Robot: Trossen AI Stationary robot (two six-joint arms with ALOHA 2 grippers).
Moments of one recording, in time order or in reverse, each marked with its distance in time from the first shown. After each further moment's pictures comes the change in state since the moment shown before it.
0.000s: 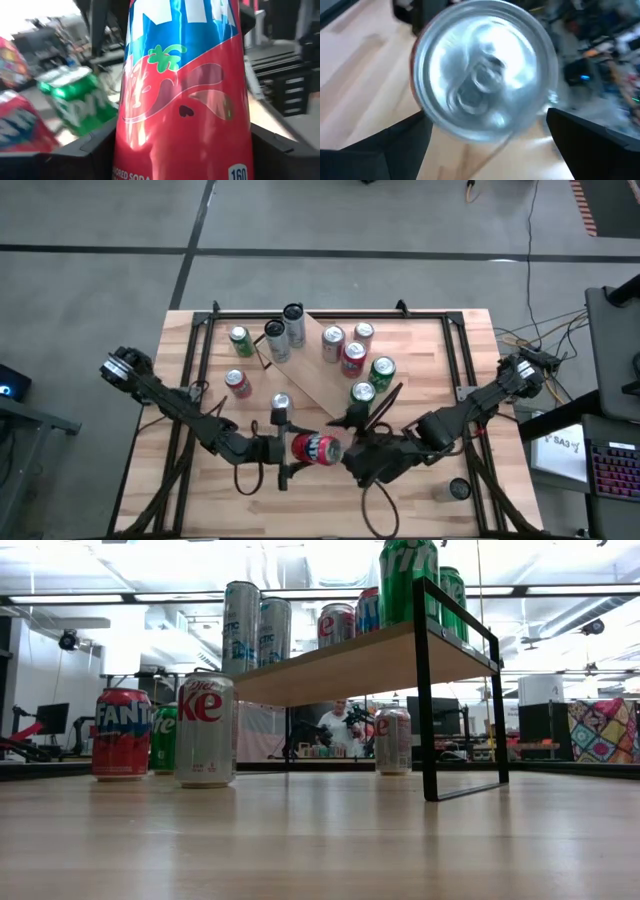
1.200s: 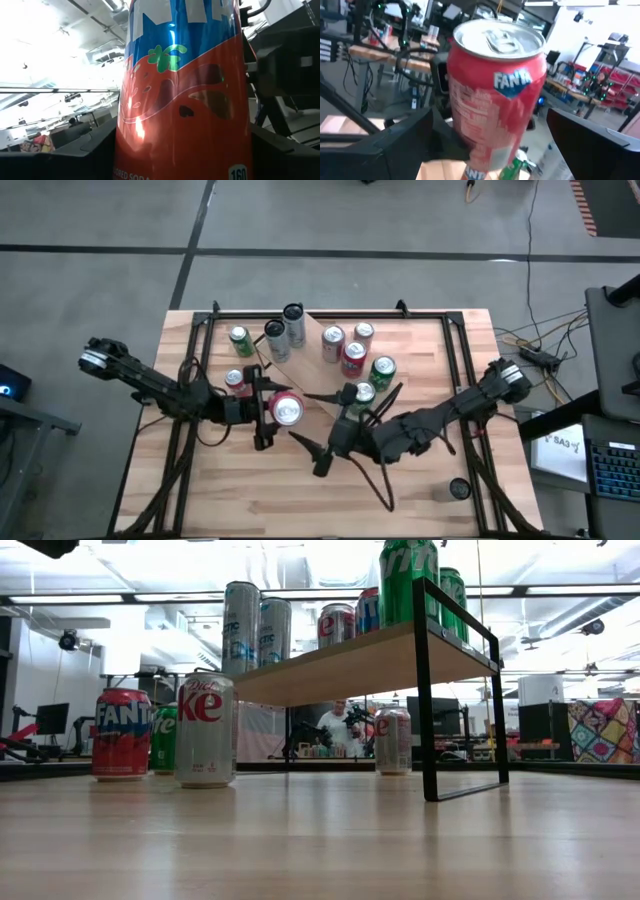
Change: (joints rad) left arm 0.218 -0.288 -0.235 0.479 0.337 0.356; right arm -0.074 0.084 -0.002 0.820 0.184 -0.059
